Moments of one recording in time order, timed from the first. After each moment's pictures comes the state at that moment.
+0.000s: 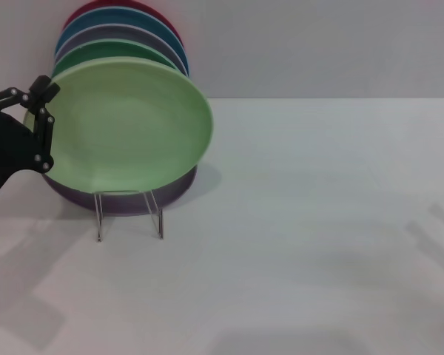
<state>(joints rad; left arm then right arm) -0.48 -1.96 -1.04 -0.06 2.88 1.72 0.43 0.12 2.08 2.52 0.52 -1.31 1.74 -1.82</state>
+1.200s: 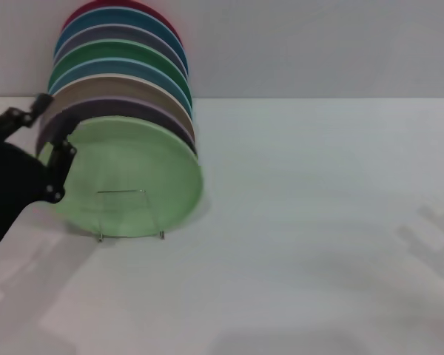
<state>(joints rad) -0.39 -2.02 -1.03 -0.11 2.89 1.74 0.59 0.12 2.08 2.49 0.53 -1.32 1.77 -1.83</state>
